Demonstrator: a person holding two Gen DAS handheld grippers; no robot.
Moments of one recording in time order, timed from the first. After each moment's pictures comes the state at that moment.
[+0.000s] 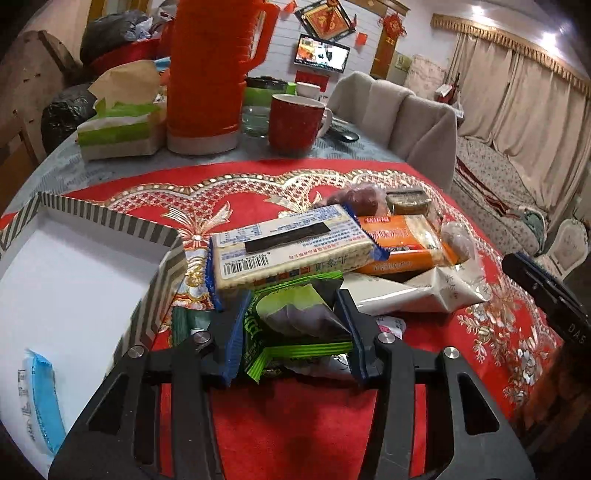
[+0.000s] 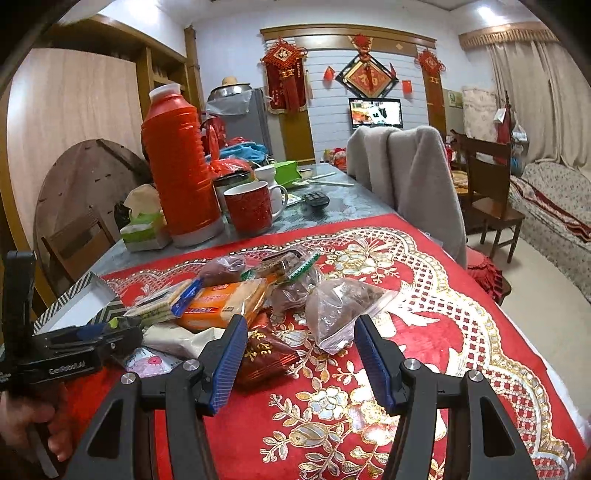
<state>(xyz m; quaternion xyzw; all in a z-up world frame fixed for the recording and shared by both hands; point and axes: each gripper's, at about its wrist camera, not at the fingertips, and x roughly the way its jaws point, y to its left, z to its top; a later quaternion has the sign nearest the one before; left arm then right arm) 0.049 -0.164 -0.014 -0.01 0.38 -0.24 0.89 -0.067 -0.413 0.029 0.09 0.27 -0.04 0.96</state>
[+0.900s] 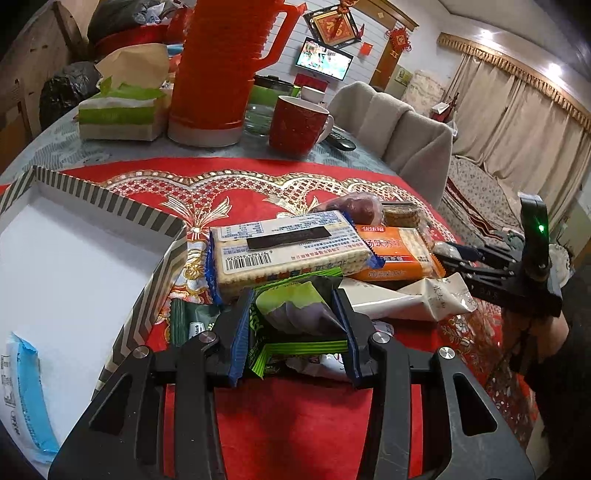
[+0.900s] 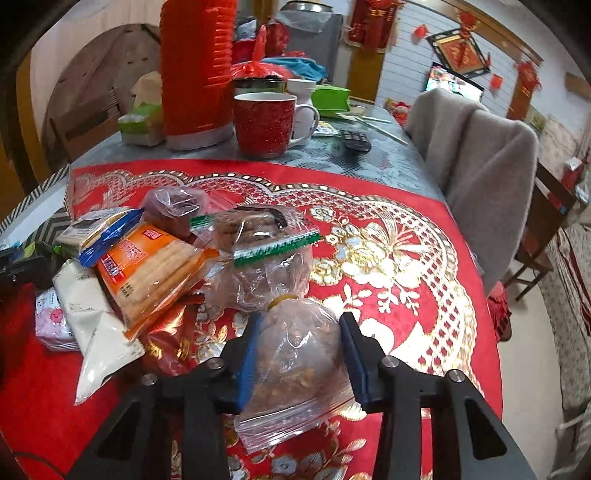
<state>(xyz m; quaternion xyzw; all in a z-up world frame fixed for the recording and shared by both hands) 0.053 -0.150 -0.015 -0.06 0.39 -0.26 0.88 0.034 -0.445 0.002 -0.07 0.42 0.04 0.90</state>
